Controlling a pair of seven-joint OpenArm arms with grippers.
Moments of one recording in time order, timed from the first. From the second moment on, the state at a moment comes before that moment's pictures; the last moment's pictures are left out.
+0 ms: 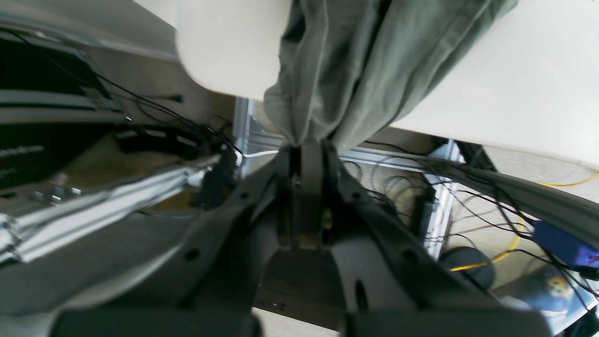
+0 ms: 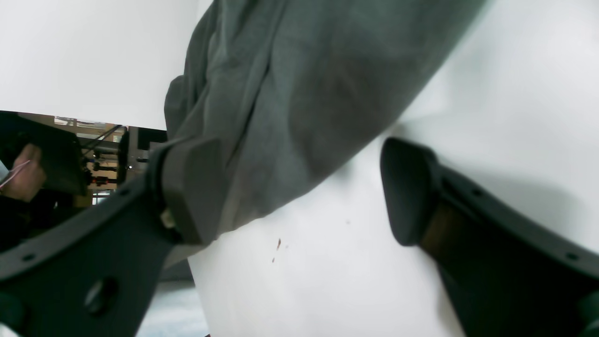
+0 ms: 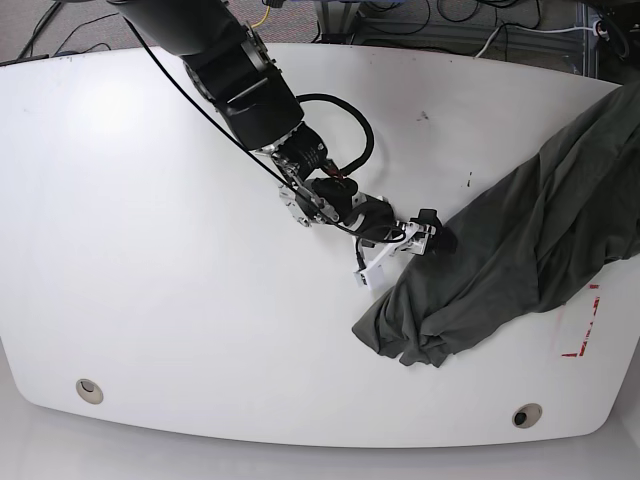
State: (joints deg) left arm 38.5 -29.0 -78.3 105.7 -60.8 -41.8 83.7; right arm 23.4 -8.5 -28.4 44.6 59.1 15.9 -25.9
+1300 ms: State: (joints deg) left arm 38.5 -26.5 -70.1 105.7 -60.6 -41.8 83.9; right arm 23.3 -8.7 -32.8 43.9 59.7 12.0 -19.6
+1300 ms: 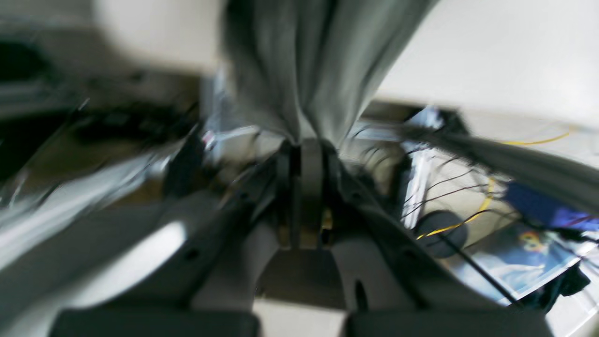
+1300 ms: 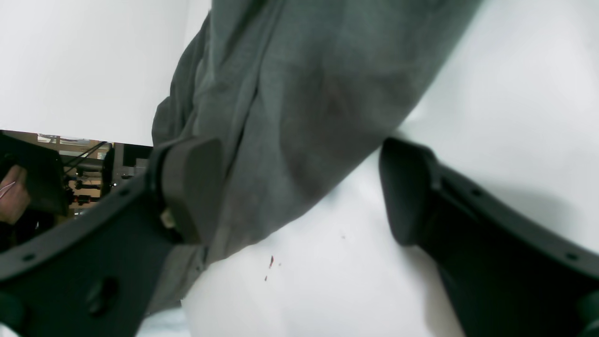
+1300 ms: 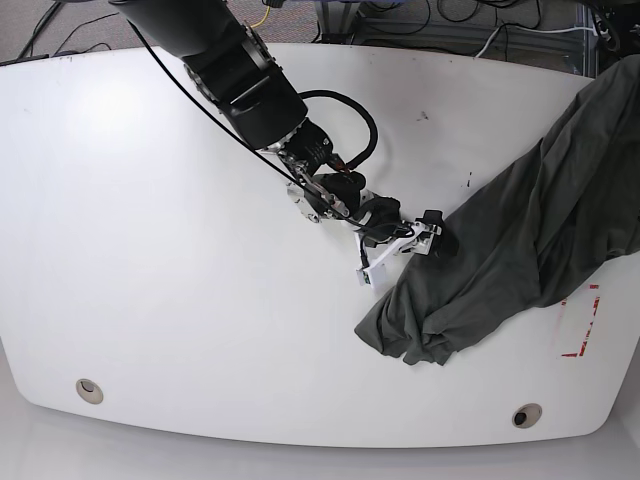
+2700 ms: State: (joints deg) left arm 3.1 -9.6 -17.1 110.0 -58.3 -36.9 84.5; right arm 20.0 13.6 -14.5 63.5 59.1 11.5 -30.5
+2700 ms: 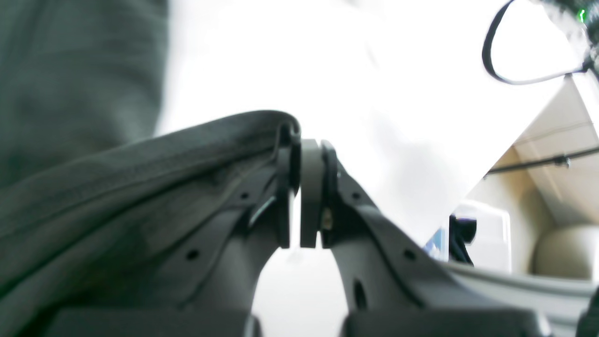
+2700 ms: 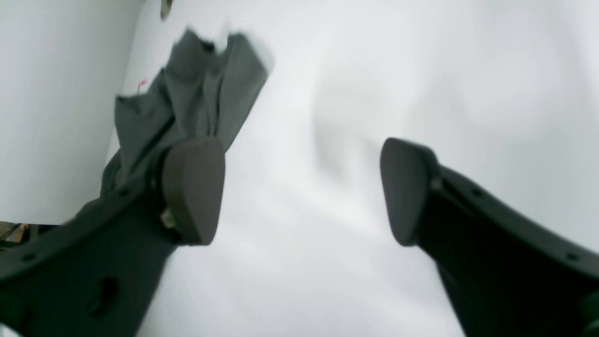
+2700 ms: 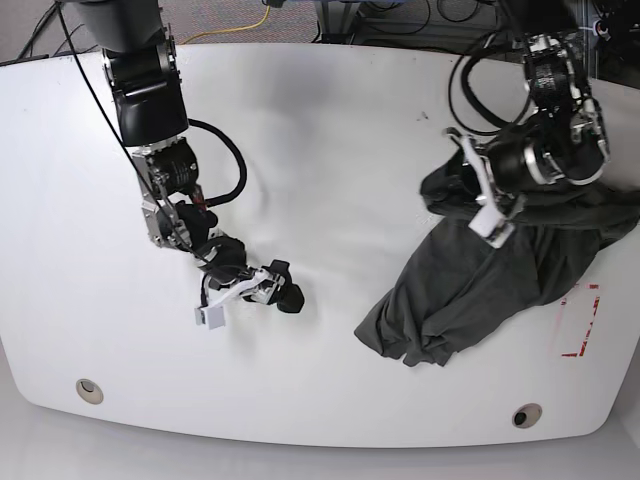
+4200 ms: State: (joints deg) left arm -17.6 6.3 16.0 98.8 -32.2 -41.9 73.9; right arm 15.7 30.7 9.3 70.4 59.0 16.9 -40.9
